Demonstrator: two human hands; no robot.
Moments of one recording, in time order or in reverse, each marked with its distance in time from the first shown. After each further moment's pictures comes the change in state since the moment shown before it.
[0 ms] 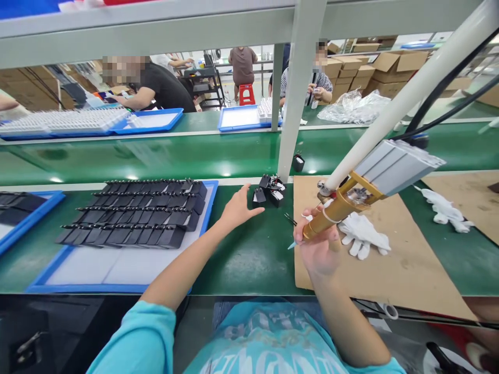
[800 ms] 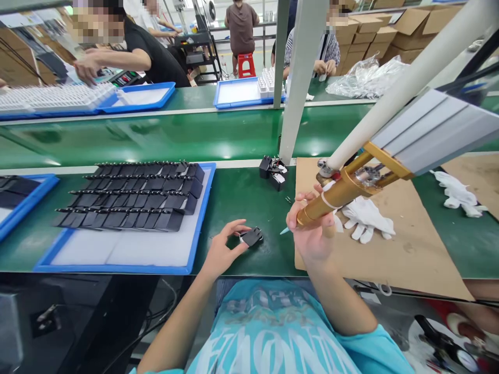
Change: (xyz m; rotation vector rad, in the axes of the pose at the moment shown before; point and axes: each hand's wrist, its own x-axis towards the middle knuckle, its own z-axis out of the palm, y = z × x) left_hand -0.145 0.003 0.016 -0.557 -0.004 -0.100; right_hand -0.001 0.006 0.017 0.012 -0.028 0.006
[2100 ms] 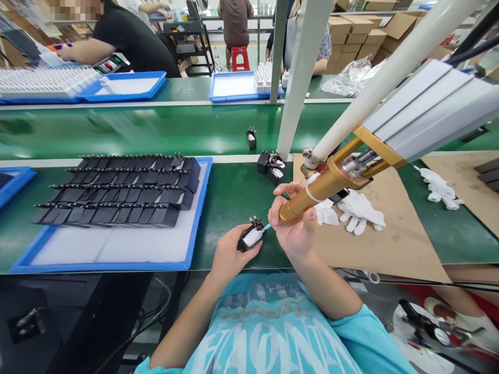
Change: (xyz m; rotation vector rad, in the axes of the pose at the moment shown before) left_hand -0.012 0.024 0.022 0.250 0.172 0.139; right_hand -0.005 0.010 0.035 0.053 -0.095 0.009
